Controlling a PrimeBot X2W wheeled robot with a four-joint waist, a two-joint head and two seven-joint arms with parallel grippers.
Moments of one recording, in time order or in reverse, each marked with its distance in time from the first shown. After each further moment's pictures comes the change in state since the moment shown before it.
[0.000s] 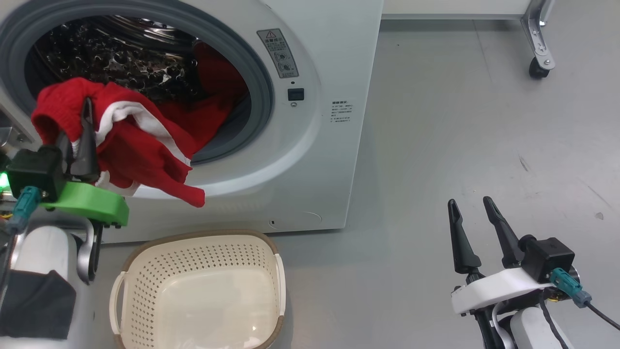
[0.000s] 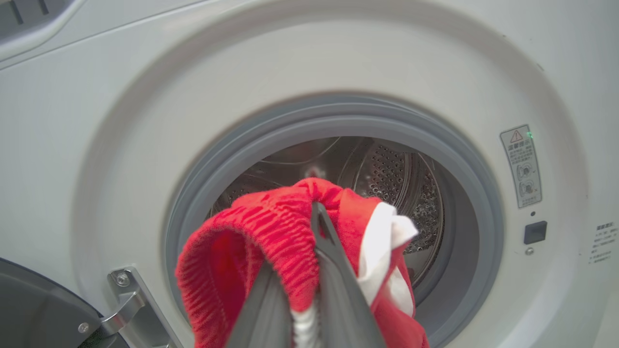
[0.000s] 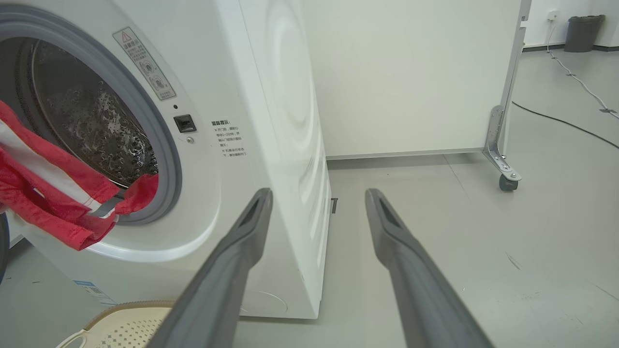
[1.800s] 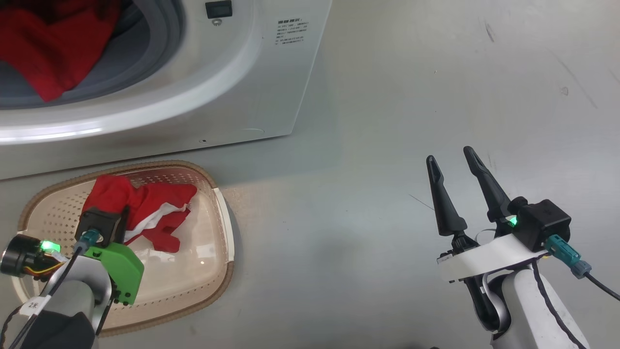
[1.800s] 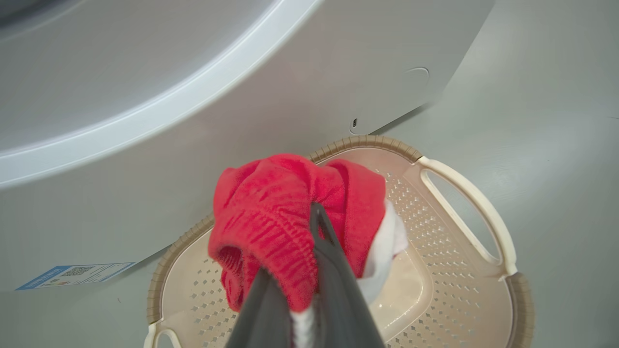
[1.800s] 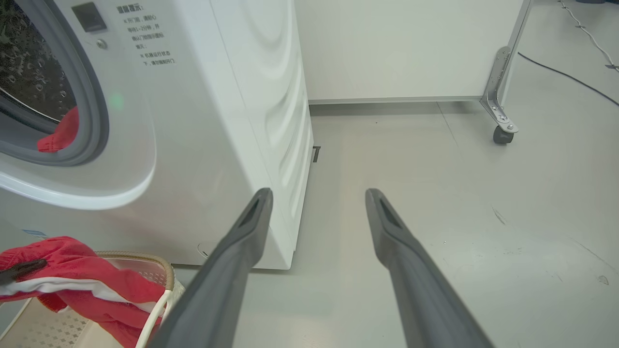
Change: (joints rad) left arm 0.096 0.059 -0.157 0.259 0.090 -0.057 0.172; right arm -0.108 0.010 0.037 -0.080 -0.048 0.007 0.000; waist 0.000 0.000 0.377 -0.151
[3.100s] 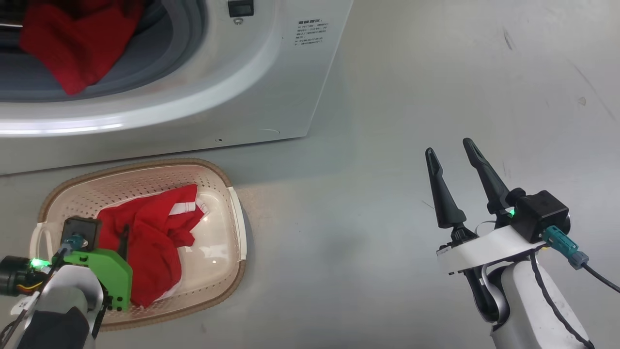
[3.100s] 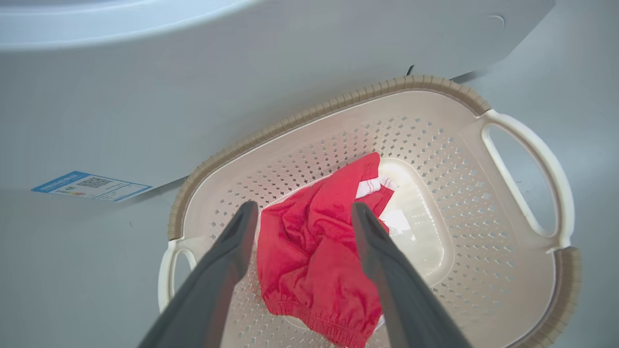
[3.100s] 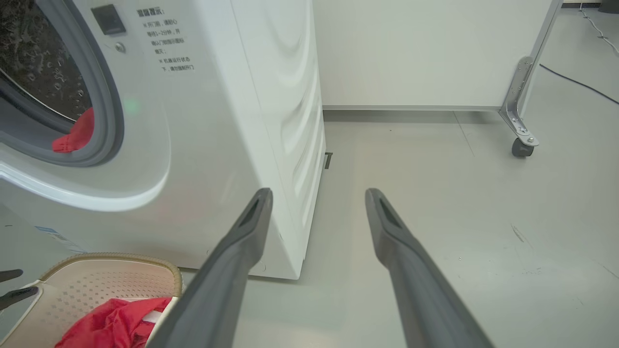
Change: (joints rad) left arm -0.107 -0.025 0.039 0.323 -0.039 0.013 -0.068; right arm -0.038 0.000 -0.006 0.026 -0.023 -0.001 0.000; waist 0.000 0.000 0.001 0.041
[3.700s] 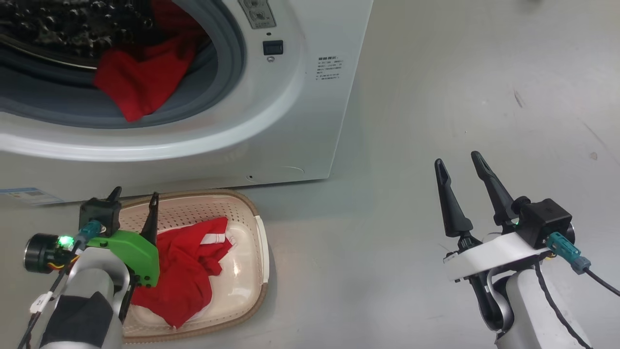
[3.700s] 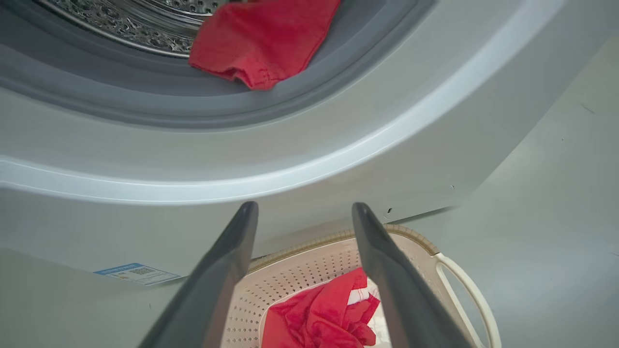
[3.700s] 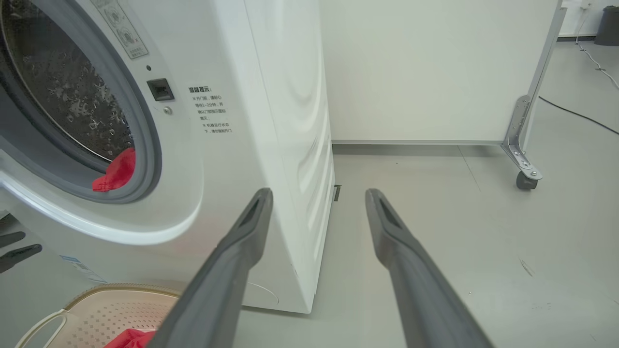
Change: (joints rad) left arm -0.015 -0.075 0.014 -0.079 -0.041 -0.012 -0.100; right arm 0.014 0.000 -0.031 0.045 0.010 0.001 0.000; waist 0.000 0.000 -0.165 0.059
